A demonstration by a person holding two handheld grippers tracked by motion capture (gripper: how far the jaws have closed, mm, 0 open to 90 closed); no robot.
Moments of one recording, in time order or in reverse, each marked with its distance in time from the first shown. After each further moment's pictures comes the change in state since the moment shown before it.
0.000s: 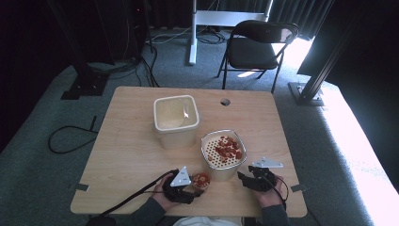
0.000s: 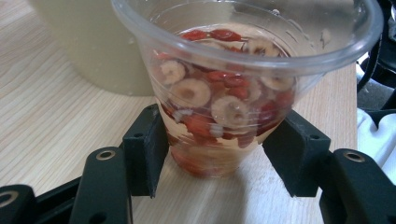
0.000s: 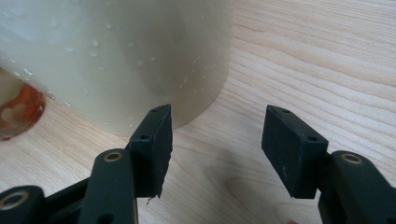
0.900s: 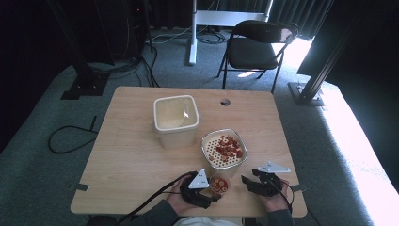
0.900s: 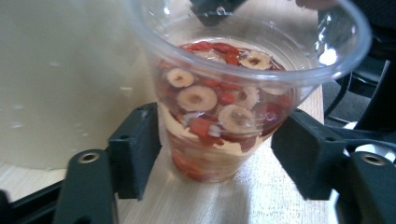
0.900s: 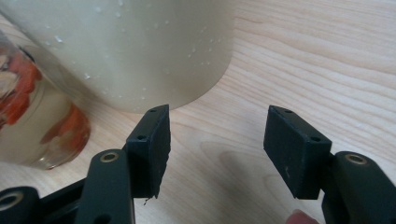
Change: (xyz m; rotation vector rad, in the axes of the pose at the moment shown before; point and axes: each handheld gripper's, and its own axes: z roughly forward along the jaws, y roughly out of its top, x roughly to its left) left arm -0.022 0.027 0.031 -0.035 -0.083 0.041; right arm -0.009 -0.015 -0.013 -0.023 0.046 -0.011
